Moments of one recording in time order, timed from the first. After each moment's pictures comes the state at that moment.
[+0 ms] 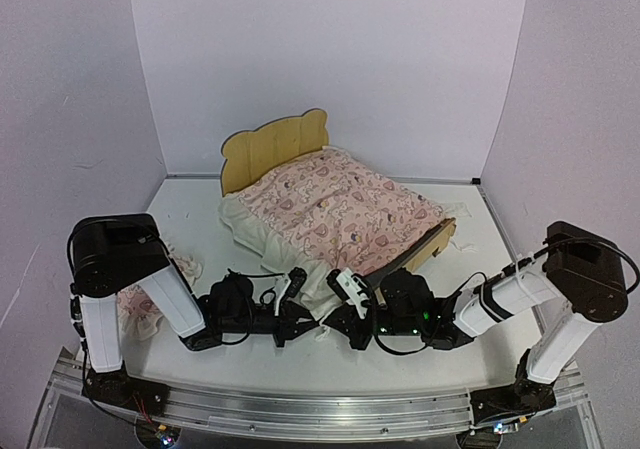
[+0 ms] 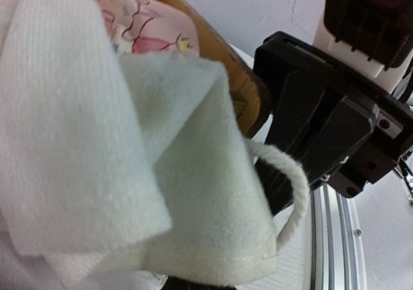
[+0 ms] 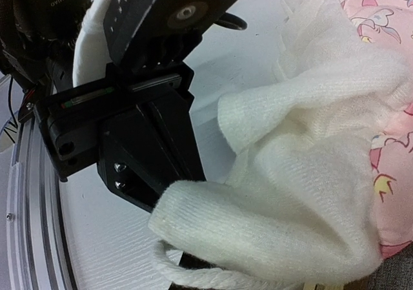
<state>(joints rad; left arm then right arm) -1.03 1.96 0.51 1.19 0.36 -0.36 1.08 1.67 0.53 0.67 -0.14 0.15</state>
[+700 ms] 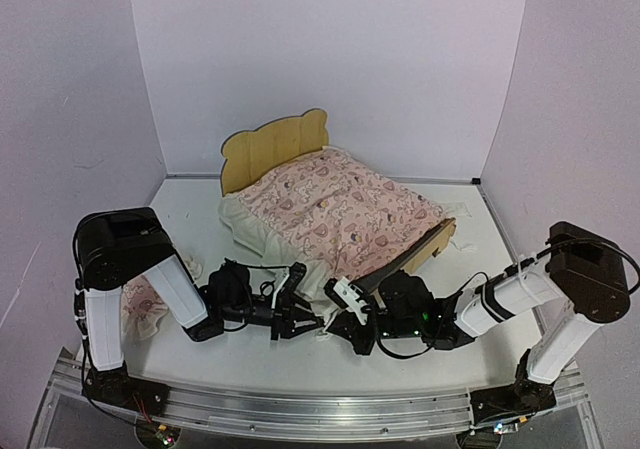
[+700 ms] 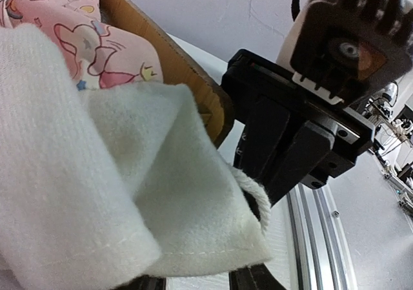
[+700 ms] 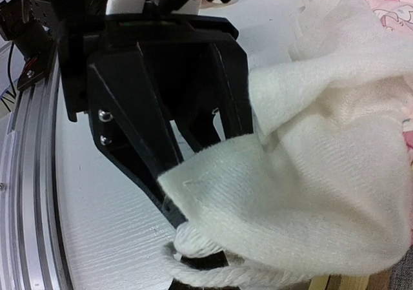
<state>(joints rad) -0.94 2.00 0.56 1.23 0.63 -0.32 1.08 1.66 0.53 0.60 -0.16 0.06</state>
